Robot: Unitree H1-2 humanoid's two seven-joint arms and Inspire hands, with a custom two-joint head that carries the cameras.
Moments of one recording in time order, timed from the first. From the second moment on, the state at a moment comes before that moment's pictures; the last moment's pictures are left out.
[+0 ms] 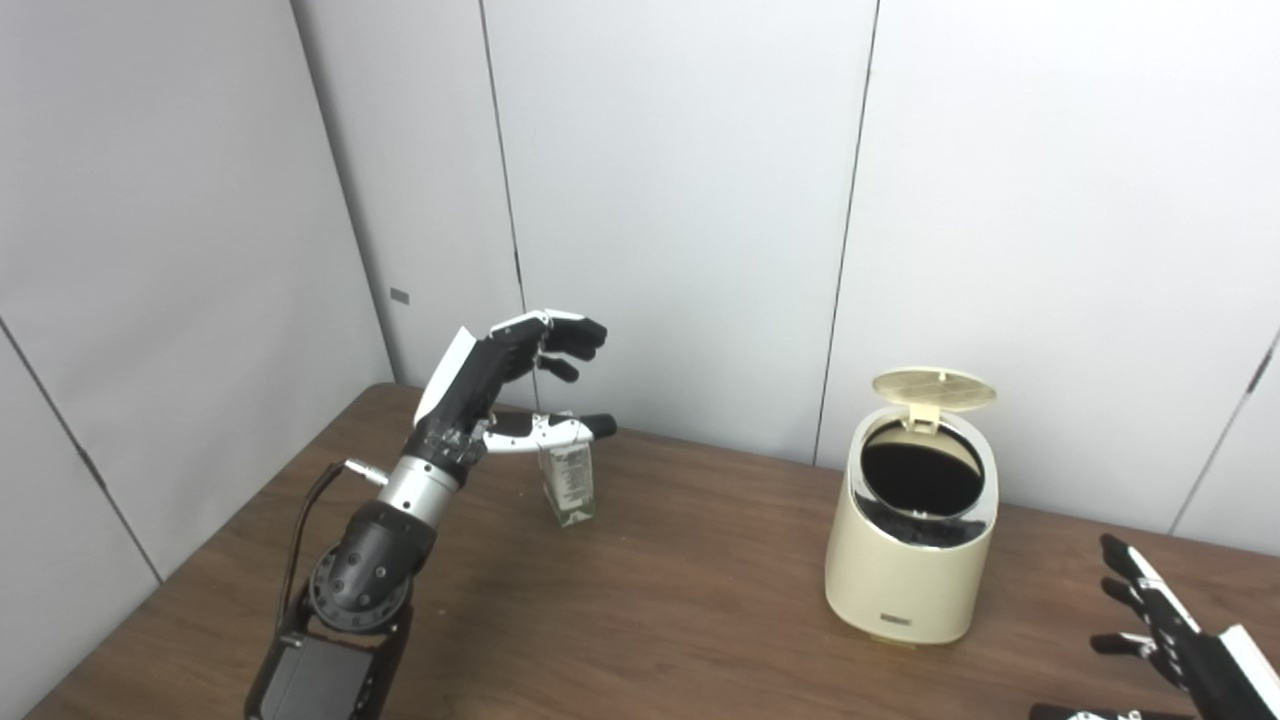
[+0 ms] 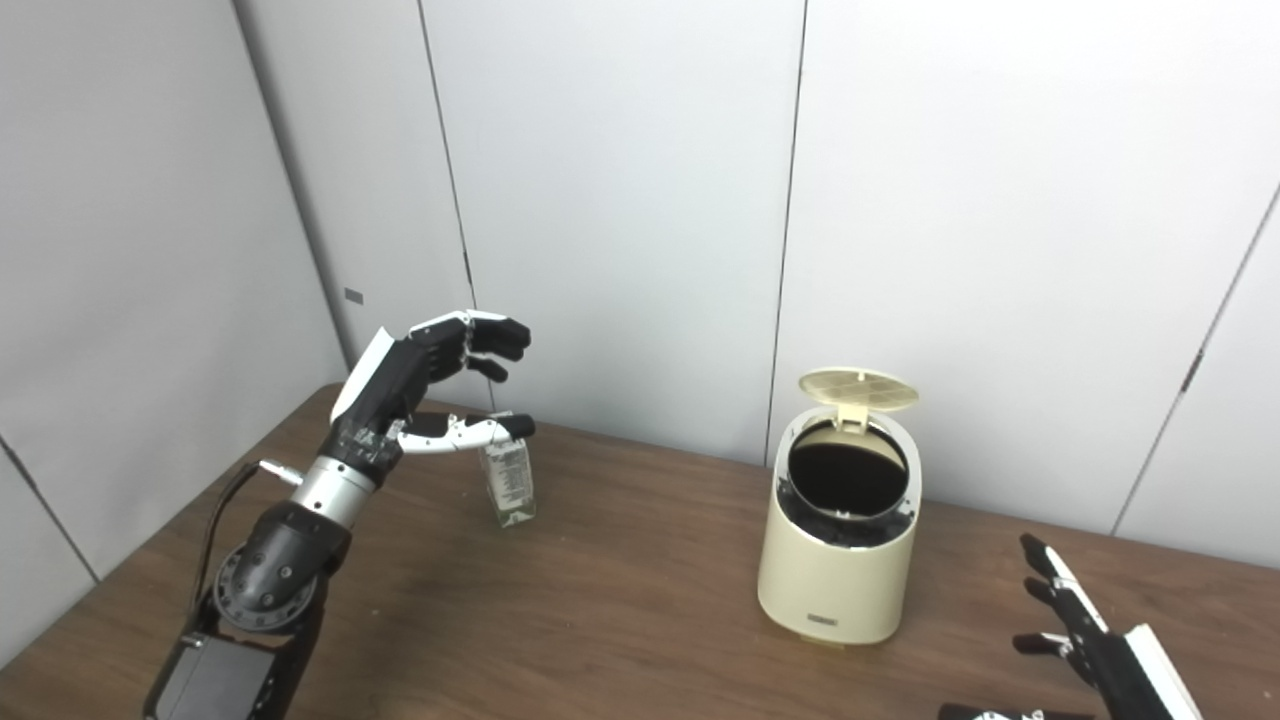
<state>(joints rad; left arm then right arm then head) -0.37 0.45 0.19 0.02 0.00 -0.17 -0.13 -0.23 -0.29 0.05 -0.11 -0.25 0.11 0.19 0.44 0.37</state>
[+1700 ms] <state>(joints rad) -0.38 0.39 0.15 0.49 0.18 -0.21 0.09 -0.22 -0.31 0.02 -0.11 -0.21 0.08 0.19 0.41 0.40</state>
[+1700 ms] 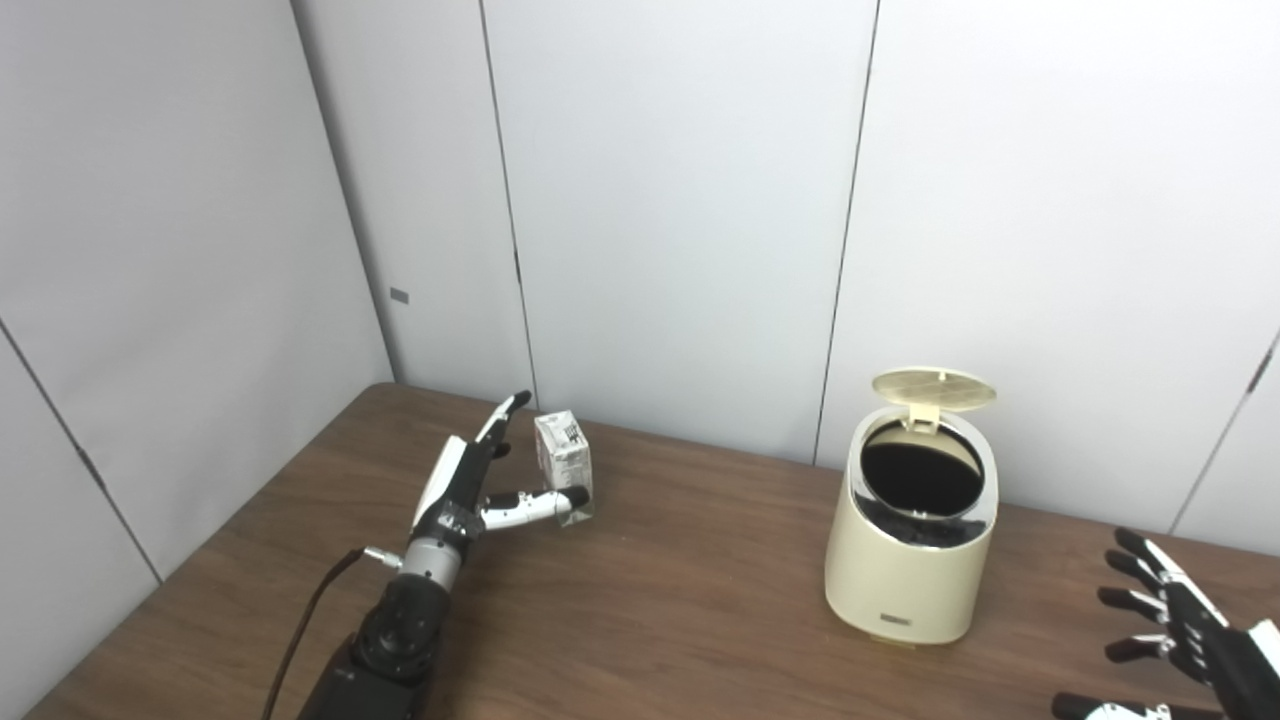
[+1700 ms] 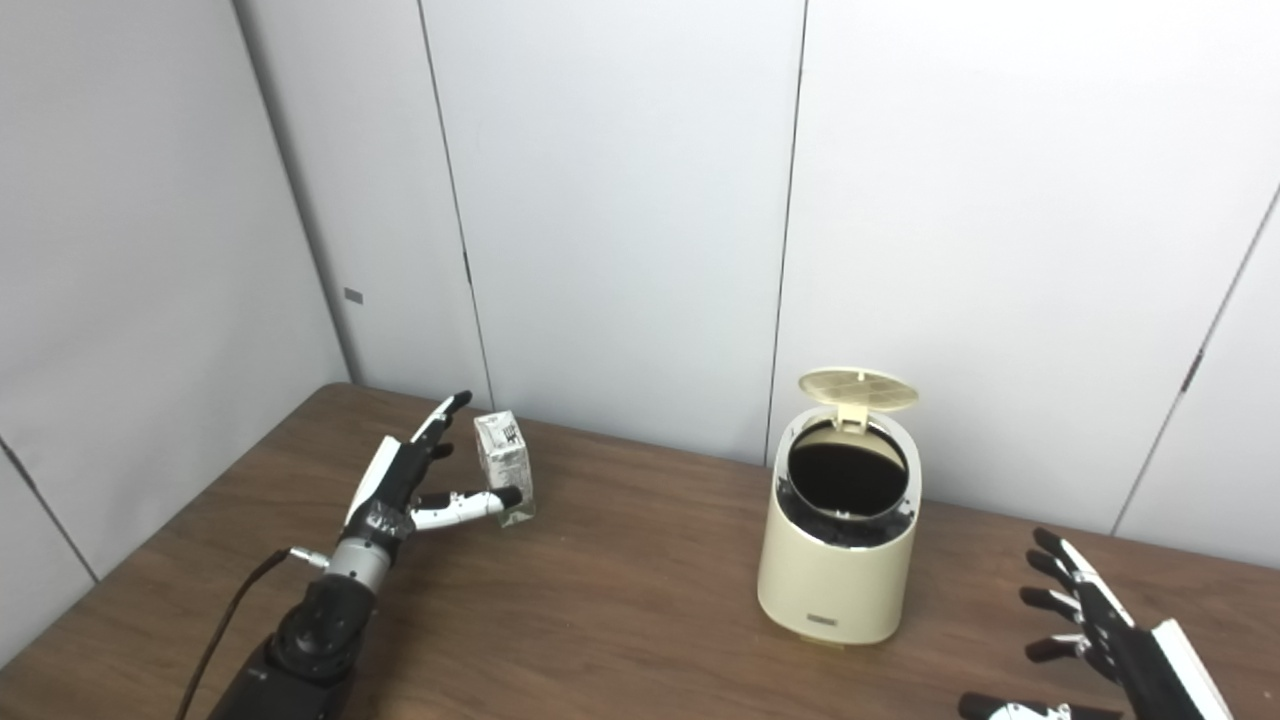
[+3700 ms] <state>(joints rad) -0.45 0.31 0.12 0.53 0.15 -0.07 0.25 -0.16 -0.36 0.02 -0.20 -0.25 0.17 0.20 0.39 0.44</state>
